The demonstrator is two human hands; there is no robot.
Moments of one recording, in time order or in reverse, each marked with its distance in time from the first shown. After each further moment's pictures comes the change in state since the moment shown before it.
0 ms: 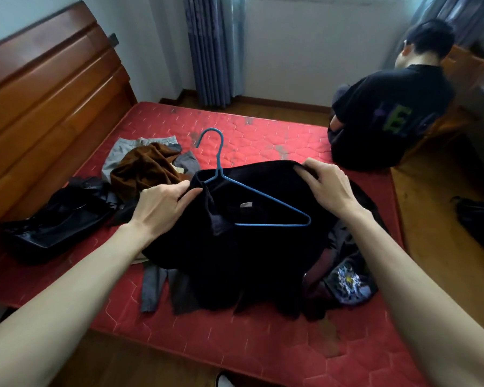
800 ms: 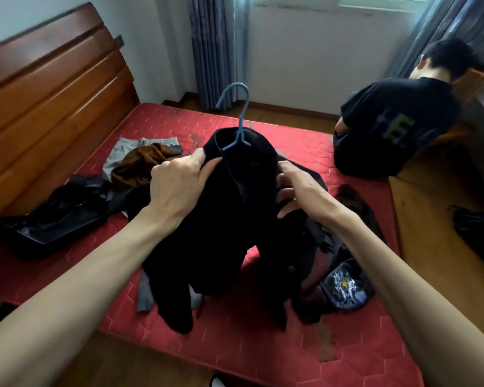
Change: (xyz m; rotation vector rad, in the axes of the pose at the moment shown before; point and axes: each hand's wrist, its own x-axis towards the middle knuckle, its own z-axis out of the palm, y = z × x) left_hand 0.031 0.059 -0.030 0.180 0.348 0.009; right_hand -0.020 -0.078 -0.016 0.670 -0.392 0.206
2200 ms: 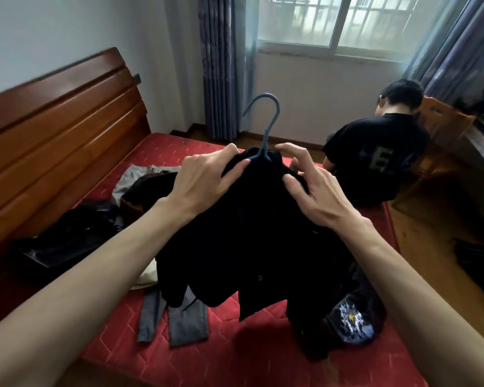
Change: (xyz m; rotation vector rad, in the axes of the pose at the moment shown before) left_hand 0.059 -0.003 -0.052 -0.373 0.064 0.222; right_hand 0.008 -0.059 -0.012 -0.663 0.218 -0.608
